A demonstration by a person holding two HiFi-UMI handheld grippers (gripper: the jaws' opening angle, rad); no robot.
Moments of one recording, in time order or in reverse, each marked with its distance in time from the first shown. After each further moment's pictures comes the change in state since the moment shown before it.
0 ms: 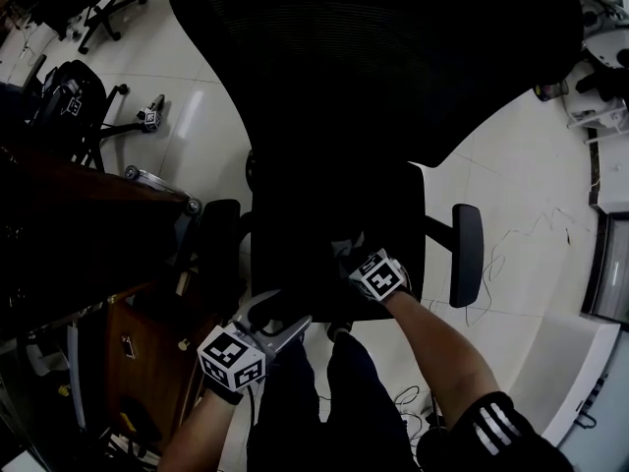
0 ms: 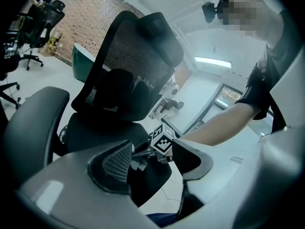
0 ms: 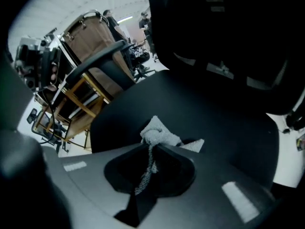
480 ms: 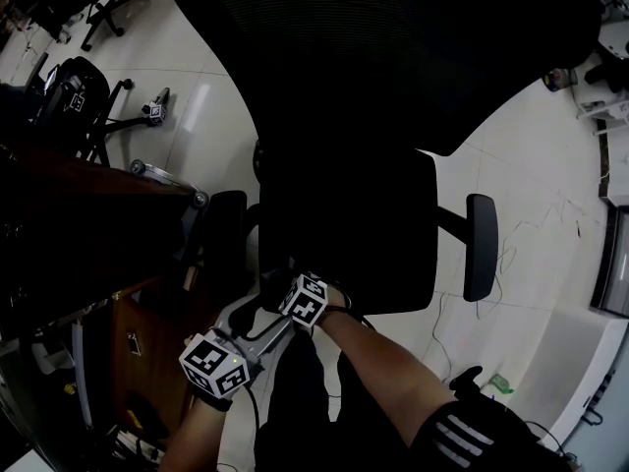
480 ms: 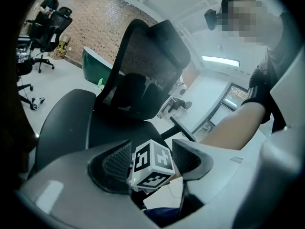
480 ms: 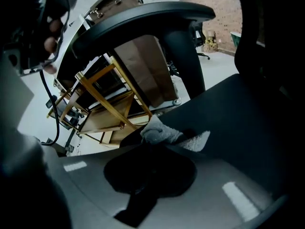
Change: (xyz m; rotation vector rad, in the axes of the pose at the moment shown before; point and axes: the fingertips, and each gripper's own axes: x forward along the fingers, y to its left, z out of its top) left arm -0.047 0.026 -0.009 -0.025 0.003 0.108; right arm 0.090 0.190 0.058 -0.236 0.024 0.207
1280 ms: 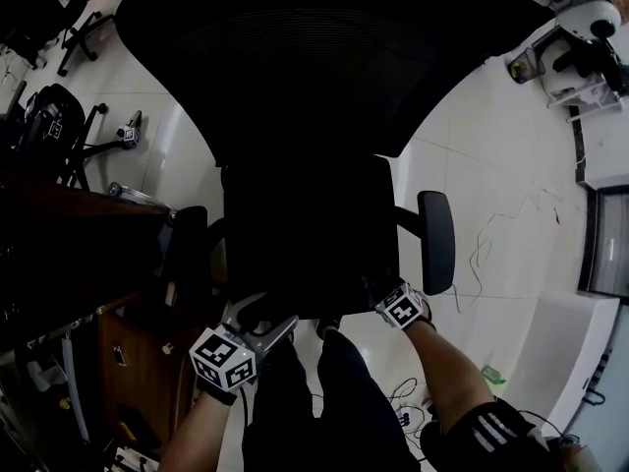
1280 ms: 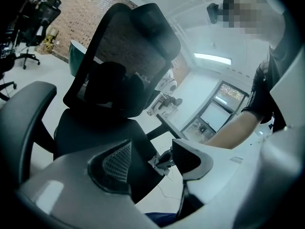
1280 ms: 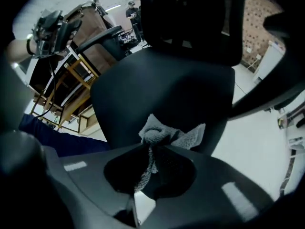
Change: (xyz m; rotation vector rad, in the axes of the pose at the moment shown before) left arm 0.065 -0.061 -0.004 0.035 0.044 -0.119; right arm -0.187 -0.108 -0.275 0.347 0.105 -0.310
